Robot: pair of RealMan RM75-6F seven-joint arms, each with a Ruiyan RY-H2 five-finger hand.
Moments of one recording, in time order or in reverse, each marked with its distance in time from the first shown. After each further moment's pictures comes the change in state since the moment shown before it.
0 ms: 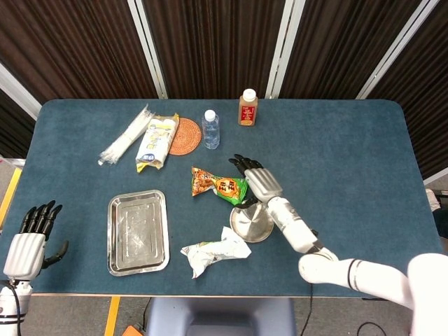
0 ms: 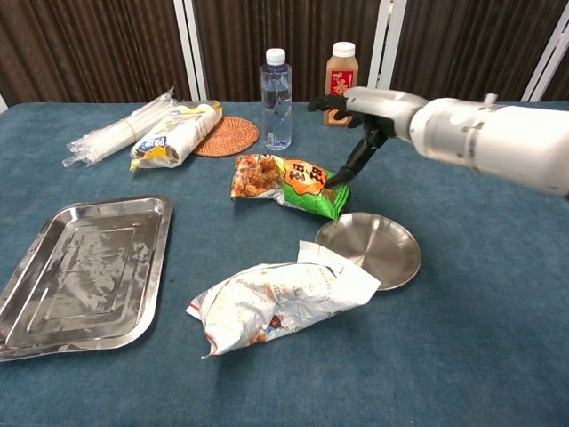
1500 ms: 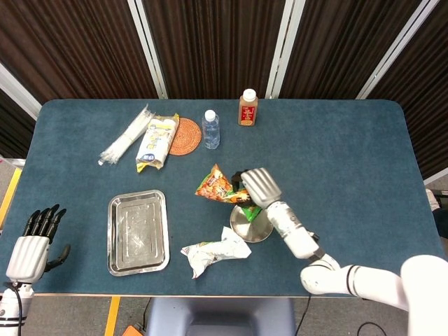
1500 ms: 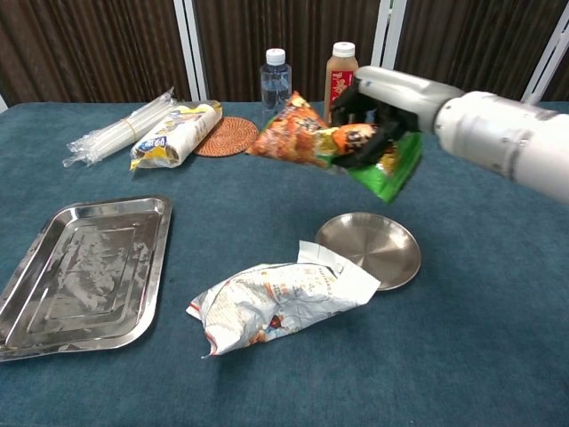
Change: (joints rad) left arm 0.009 0.013 0.016 -0.034 0.023 -0.018 0.058; right arm -0.073 0.054 -0.120 -0.055 -0.297 0.215 0.105
